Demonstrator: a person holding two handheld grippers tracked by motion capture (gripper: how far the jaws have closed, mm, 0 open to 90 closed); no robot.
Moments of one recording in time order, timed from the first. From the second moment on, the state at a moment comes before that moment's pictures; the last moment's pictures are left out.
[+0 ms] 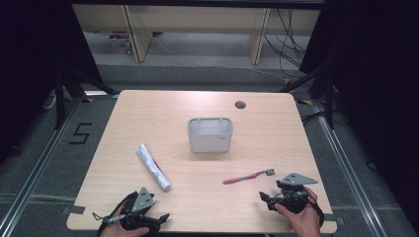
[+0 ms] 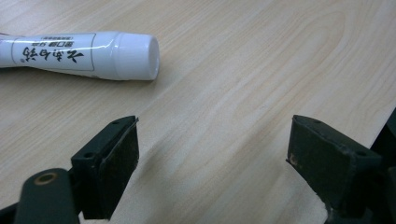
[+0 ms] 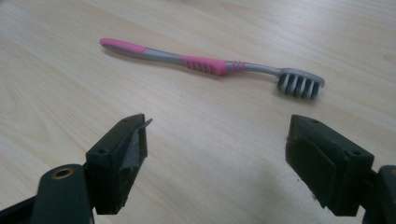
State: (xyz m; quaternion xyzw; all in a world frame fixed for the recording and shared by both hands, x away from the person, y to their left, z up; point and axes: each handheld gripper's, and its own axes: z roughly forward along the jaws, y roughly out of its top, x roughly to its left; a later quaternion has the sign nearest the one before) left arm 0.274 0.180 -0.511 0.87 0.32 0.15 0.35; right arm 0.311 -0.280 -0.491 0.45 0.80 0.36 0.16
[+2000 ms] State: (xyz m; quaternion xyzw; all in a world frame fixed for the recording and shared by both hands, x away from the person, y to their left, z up) left arm 0.275 0.181 -0.510 0.87 0.32 0.15 0.34; right arm 0.343 -0.203 -0.476 0.34 0.83 0.40 0.16
